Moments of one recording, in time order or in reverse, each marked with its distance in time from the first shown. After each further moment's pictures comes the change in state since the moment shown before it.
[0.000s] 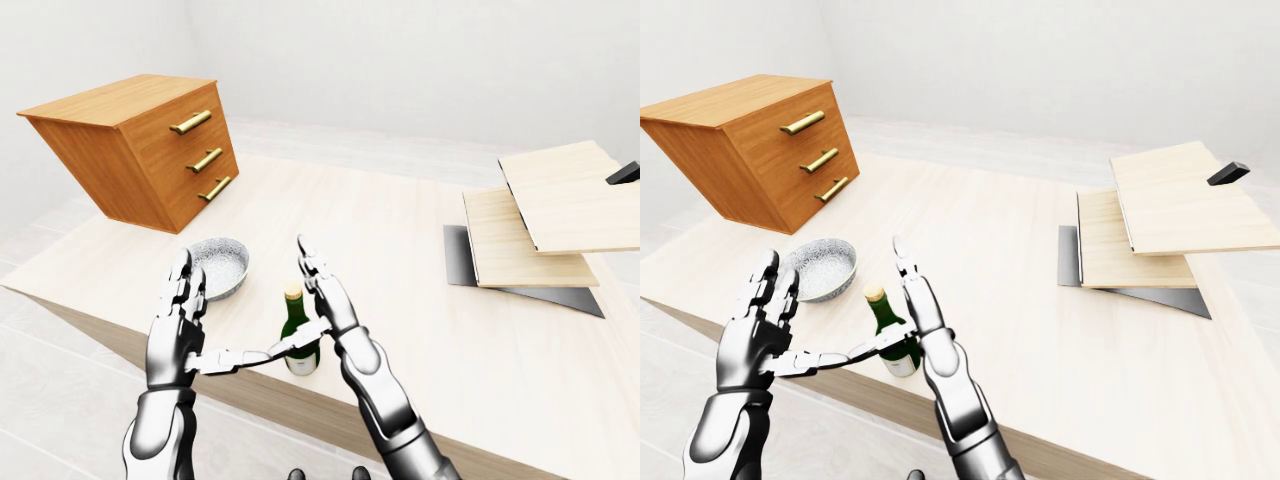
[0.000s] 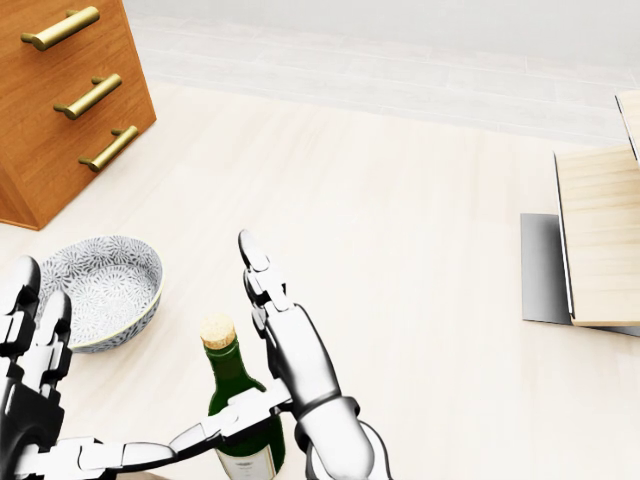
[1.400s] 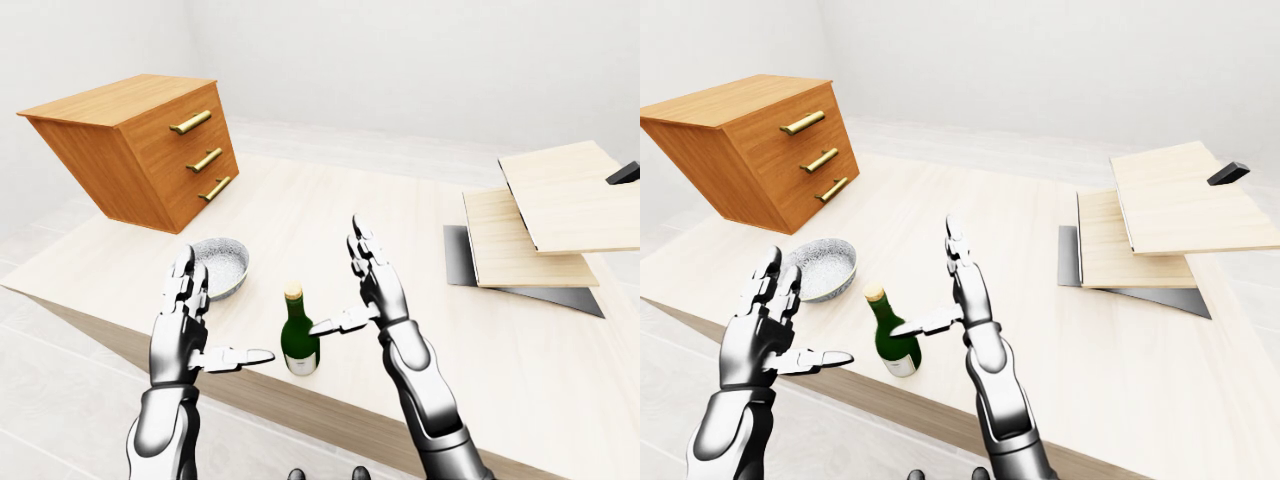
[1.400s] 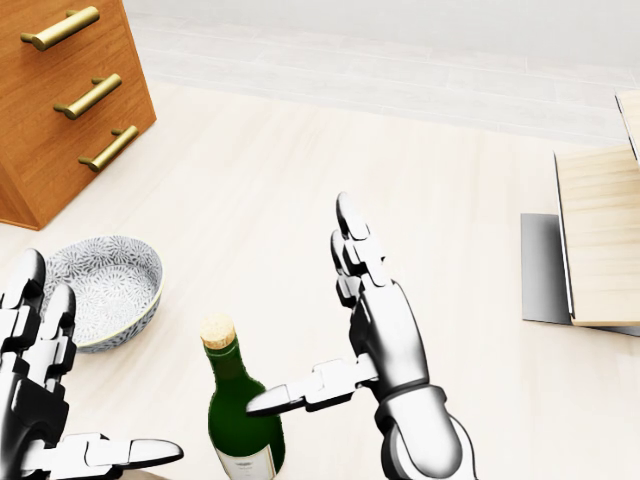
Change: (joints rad) left arm -0.005 0.004 -0.027 -0.015 0.017 0.000 0.019; right arm 0.047 -0.116 -0.145 -0.205 0.078 0.000 -0.004
